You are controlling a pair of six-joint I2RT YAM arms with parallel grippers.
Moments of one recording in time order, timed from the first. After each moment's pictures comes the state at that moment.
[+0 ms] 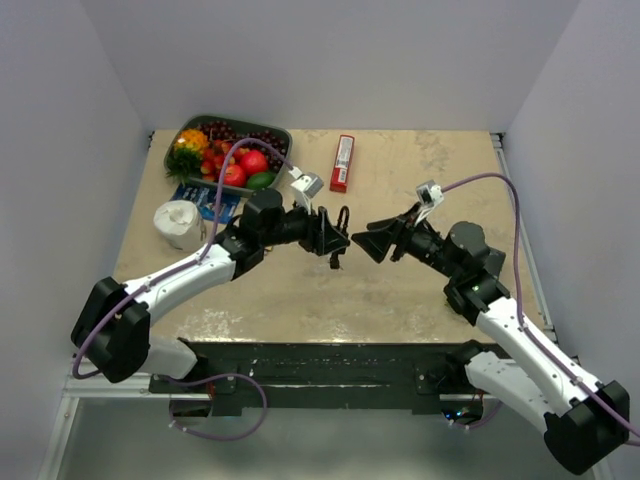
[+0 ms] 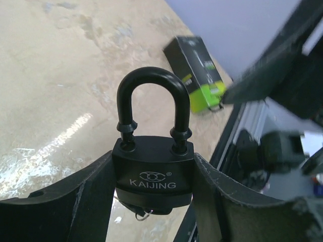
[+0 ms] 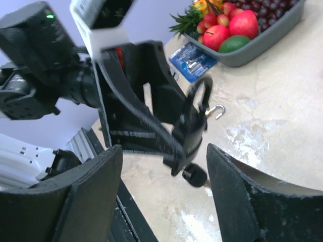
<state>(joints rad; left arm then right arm) -0.67 1.38 0.89 0.21 0.42 -0.49 0.48 0.83 0.57 0.25 -0.42 0.58</state>
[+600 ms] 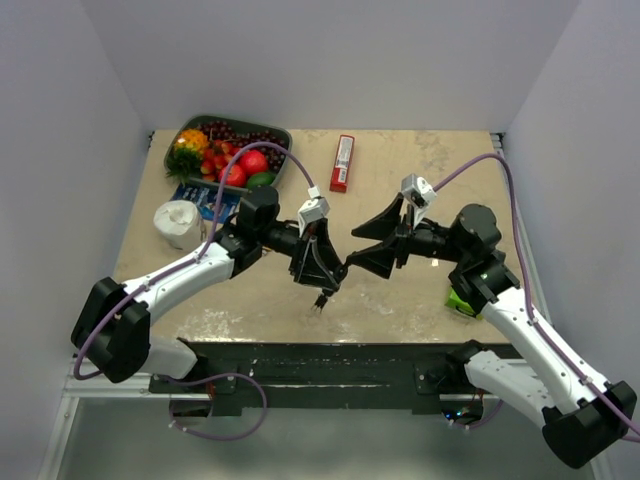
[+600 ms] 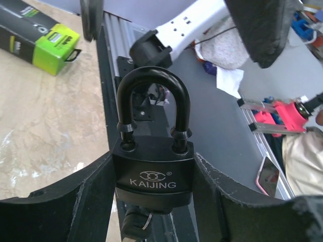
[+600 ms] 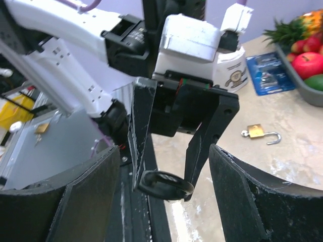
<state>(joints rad) -0.64 1.38 0.91 0.22 1.23 -0.31 0.48 0.88 0.81 0.16 -0.86 0.40</state>
